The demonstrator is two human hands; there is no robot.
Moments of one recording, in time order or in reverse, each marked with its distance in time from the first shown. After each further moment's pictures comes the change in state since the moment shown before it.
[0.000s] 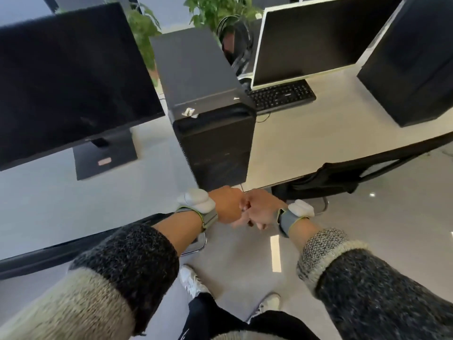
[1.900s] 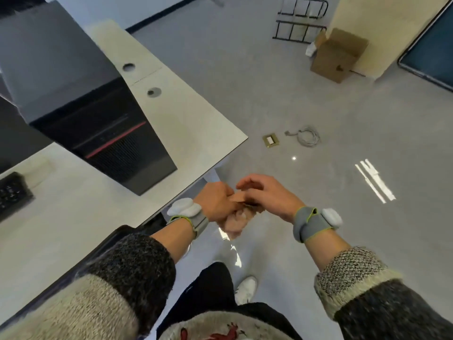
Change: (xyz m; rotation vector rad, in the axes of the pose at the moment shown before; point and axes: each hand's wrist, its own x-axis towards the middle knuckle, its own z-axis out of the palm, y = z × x) left_hand 0.559 0.798 -0.102 -0.105 0.065 0.185; right_hand -0.218 0.832 -0.471 0.976 0.500 0.075
